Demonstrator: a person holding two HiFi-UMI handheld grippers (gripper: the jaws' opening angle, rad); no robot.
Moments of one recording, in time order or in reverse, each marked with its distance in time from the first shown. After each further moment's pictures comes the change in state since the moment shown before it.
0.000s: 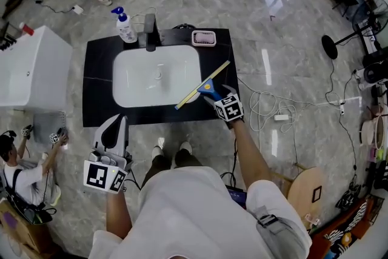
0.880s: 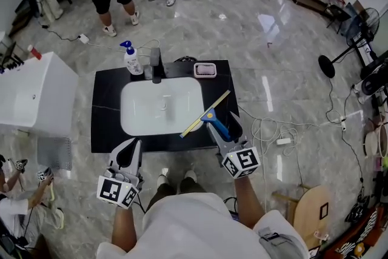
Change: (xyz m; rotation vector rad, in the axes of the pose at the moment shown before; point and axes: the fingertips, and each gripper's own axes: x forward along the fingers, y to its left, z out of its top) left arm 0.006 -0.010 0.002 0.000 0.008 -0.063; right arm -0.213 0.086 0.173 0.113 -0.768 -0.049
